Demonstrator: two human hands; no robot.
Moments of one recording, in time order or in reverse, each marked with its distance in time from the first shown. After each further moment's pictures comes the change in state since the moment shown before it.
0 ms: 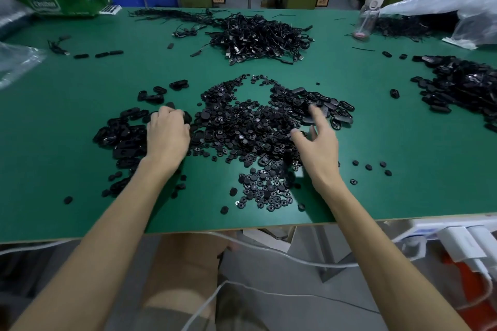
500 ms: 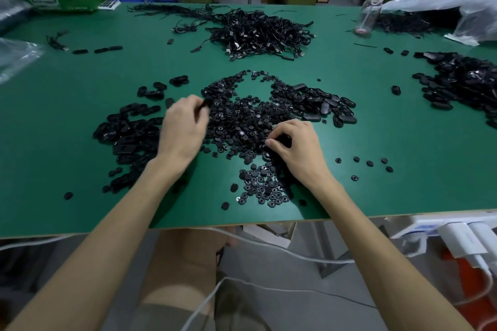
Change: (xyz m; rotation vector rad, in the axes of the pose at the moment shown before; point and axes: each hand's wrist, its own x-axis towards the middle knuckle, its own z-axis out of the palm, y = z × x) left_hand -0.020 0.028 -0.006 -0.404 0.089 0.144; right_hand -0.003 -0.003 0.014 -0.376 -0.207 -0.247
